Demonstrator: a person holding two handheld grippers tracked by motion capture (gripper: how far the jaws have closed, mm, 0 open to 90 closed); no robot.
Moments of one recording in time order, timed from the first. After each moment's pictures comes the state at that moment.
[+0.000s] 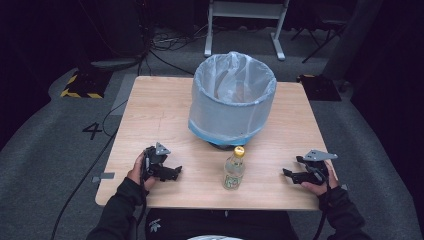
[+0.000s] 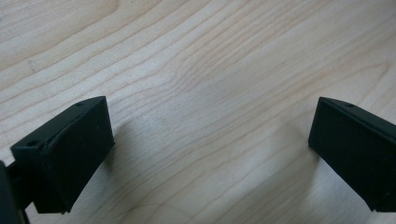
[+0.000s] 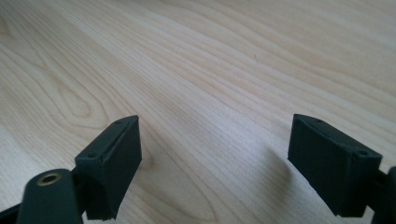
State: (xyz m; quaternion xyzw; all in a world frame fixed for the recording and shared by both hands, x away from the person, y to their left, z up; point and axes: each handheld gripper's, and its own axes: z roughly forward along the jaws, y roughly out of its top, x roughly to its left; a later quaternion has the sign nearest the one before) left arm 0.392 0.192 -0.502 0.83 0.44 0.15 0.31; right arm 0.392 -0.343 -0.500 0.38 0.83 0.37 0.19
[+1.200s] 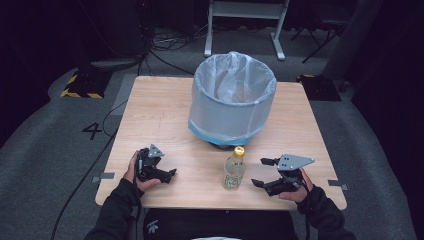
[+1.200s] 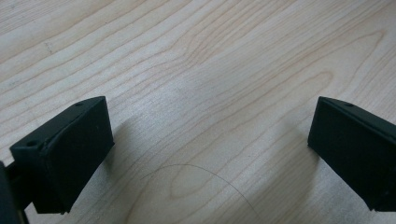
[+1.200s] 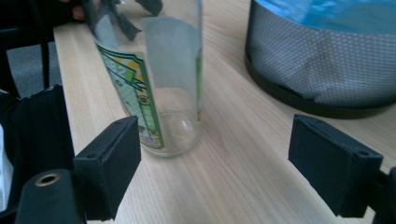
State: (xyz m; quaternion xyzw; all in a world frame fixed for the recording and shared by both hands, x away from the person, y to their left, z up) left arm 0.385 0.209 -0.503 0.84 0.41 0.15 0.31; right arm 0.353 -0.238 -0.453 0.21 0.85 0.48 0.12
